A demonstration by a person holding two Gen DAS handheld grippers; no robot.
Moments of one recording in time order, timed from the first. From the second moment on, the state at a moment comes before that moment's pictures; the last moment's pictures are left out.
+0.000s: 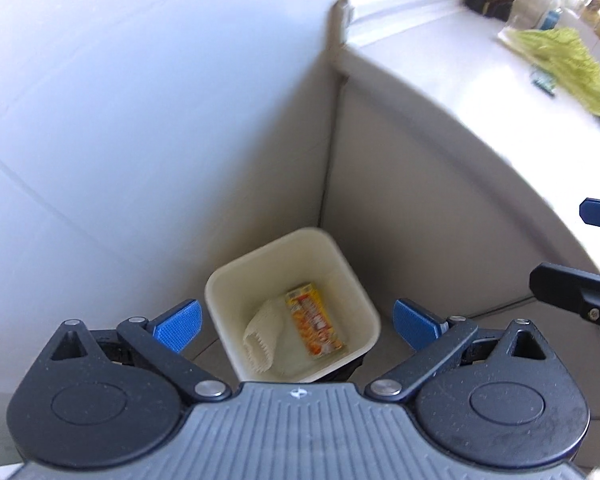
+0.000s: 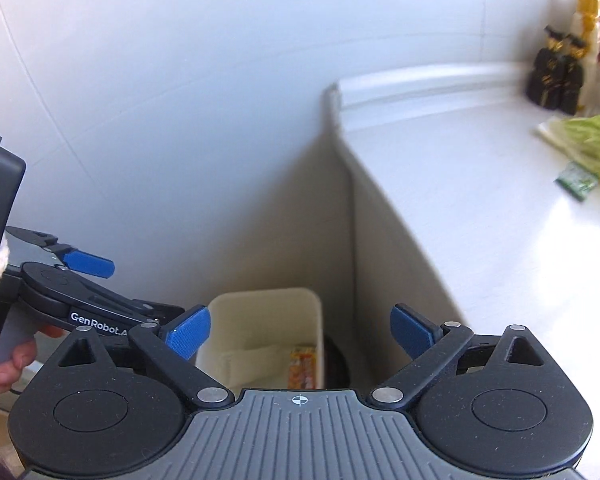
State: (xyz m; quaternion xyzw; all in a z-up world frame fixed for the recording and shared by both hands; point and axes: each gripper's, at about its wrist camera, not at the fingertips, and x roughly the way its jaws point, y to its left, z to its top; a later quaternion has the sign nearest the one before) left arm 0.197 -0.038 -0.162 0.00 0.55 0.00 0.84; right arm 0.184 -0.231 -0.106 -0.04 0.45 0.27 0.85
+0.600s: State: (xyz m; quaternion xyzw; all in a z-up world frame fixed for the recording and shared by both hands) left arm 0.268 -0.161 -0.137 0.02 0.48 -0.09 0.87; right arm 0.248 -0.375 -0.073 -0.03 0.37 0.16 0.91
